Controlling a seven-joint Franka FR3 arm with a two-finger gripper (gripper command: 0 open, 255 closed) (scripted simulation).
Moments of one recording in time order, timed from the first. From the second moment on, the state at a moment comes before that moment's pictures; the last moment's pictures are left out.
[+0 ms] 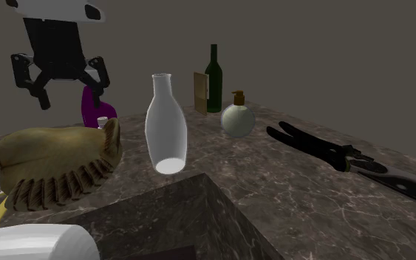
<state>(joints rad) 0.01 -0.81 -0.07 -2.43 0.01 1.67 -0.11</state>
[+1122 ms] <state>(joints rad) -0.07 -0.44 -0.33 -2.18 -0.14 1.80 -0.40</state>
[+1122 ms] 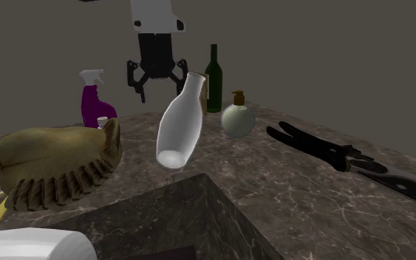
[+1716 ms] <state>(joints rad) -0.09 -0.15 -0.46 -1.93 -0.10 1.84 -0.58</state>
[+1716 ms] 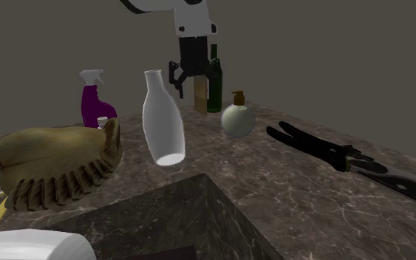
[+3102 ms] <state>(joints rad) -0.27 0.38 -0.55 -1.41 0.14 1.83 -0.86</state>
